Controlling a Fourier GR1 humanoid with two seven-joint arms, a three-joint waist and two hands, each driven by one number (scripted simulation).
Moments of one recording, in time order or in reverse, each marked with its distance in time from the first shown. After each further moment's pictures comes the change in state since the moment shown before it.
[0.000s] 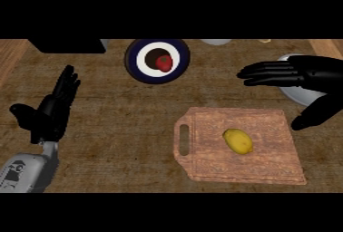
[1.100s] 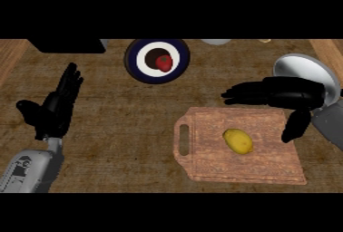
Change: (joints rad) left arm -0.027 -0.058 0.049 0.032 -0.060 -0.036 -0.001; right arm 0.064 0.116 0.055 0.053 0.257 -0.010 0.075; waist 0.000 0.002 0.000
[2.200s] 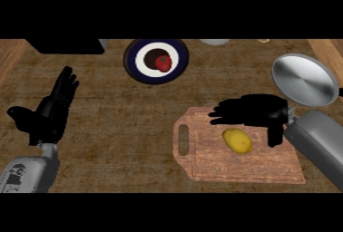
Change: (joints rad) left arm 0.050 -0.029 0.052 -0.061 -0.047 -0.044 0.027; right arm 0.061 0.140 0.049 0.023 0.405 -0.084 0.000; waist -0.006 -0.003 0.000
